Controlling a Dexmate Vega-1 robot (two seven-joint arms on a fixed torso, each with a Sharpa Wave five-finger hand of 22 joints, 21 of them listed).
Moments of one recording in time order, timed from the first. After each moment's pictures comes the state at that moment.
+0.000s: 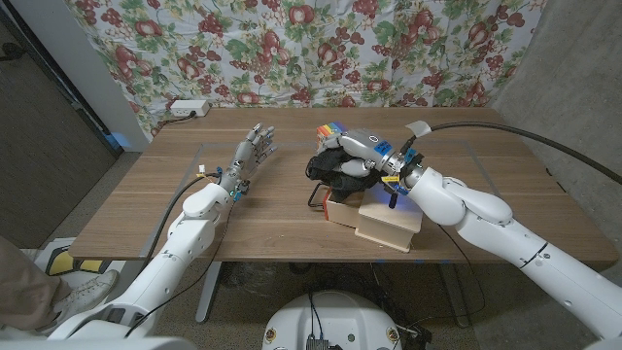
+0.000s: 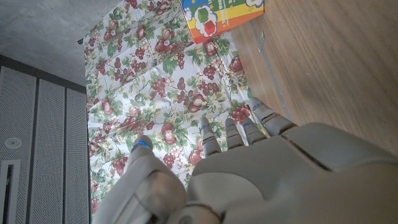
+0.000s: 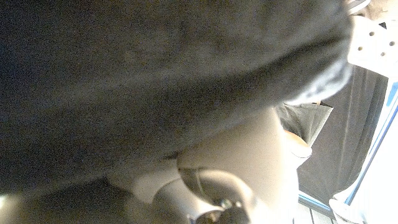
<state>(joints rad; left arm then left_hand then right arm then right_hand) 0.89 0.38 0.16 -1.25 -0.44 -0.26 -0.32 0.10 0.00 0.20 -0.11 0.43 0.21 -0.22 0.20 0.19 0.07 -0.09 0.20 0.19 -0.02 -0.03 0.19 0.18 0.07 0.04 0.19 0.18 -0.97 -0.76 -0.47 -1.97 -0.63 0.34 -0.13 1.44 0.05 0.22 -0.15 0.30 0.86 -0.03 0.47 0.43 0.73 -0.09 0.72 0.77 0.92 0.03 0.50 0.80 0.78 -0.08 1.29 0.22</state>
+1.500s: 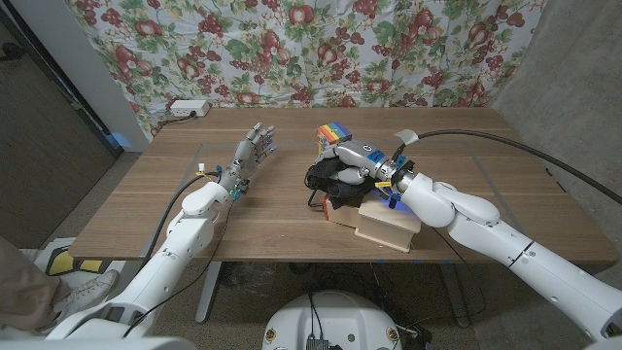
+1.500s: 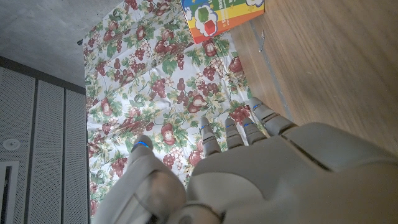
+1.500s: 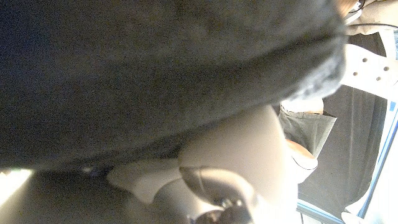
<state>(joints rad) 0.89 0.38 0.16 -1.26 -0.44 -0.25 -0.33 0.10 0.00 0.20 -0.11 0.43 0.21 -0.22 0.20 0.19 0.07 -0.09 0.20 0.19 -0.02 -0.03 0.19 0.18 0.07 0.04 0.19 0.18 -0.92 -0.74 -0.54 -1.89 -0.63 0.33 -0.11 1.40 0.09 0.23 -0.13 0.28 0.82 -0.05 0.43 0.42 0.71 -0.10 0.69 0.71 0.92 -0.03 0.37 0.66 0.67 -0.06 1.25 0.18</state>
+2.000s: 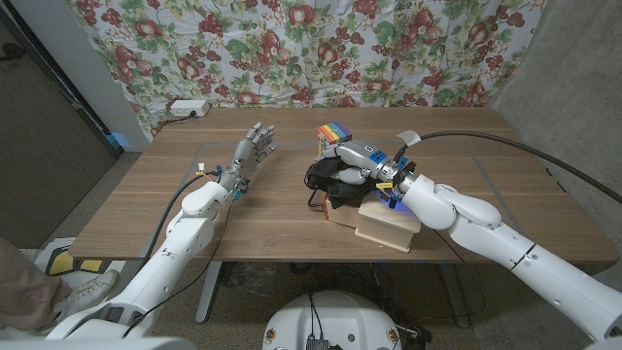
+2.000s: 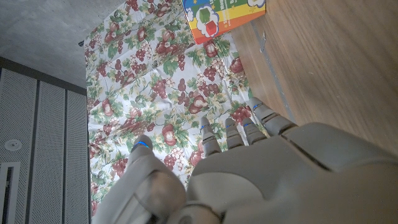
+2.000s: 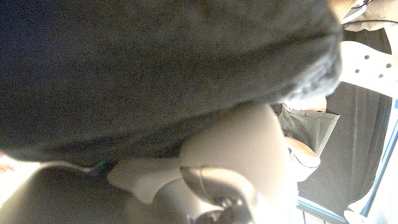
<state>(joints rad) 0.89 0.38 0.16 -1.26 -0.44 -0.24 -0.33 0.10 0.00 0.20 -0.11 0.43 0.22 -0.22 0.20 0.19 0.07 -0.09 0.20 0.19 -0.02 -0.03 0.19 0.18 0.07 0.04 0.19 0.18 -0.94 -0.75 -0.53 -1.90 -0.62 0.32 -0.12 1.40 0.10 0.25 -0.14 0.27 0.80 -0.07 0.41 0.40 0.70 -0.10 0.67 0.68 0.91 -0.05 0.34 0.62 0.66 -0.06 1.22 0.17</state>
